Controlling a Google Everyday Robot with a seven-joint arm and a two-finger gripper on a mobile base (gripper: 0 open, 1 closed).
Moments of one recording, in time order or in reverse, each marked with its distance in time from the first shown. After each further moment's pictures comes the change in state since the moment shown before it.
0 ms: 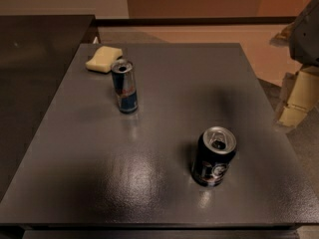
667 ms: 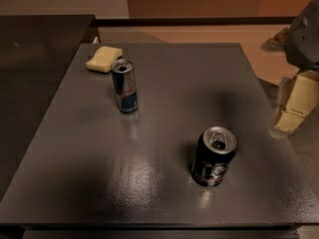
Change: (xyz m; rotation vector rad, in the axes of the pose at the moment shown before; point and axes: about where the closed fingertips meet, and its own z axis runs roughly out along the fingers) arm -0.011 0.011 0.005 -0.050 -0.063 -0.036
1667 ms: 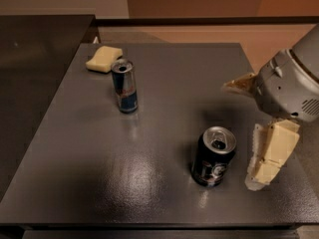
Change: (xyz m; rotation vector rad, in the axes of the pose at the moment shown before) arm -0.043 0.084 0.039 -0.215 -0.221 -0.124
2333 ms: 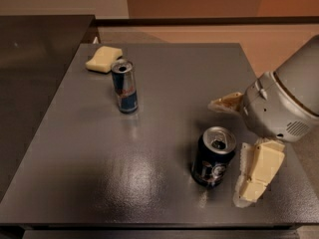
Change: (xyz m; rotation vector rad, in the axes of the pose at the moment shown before) arm -0.005 0.020 0.028 -0.042 -0.036 -0.022
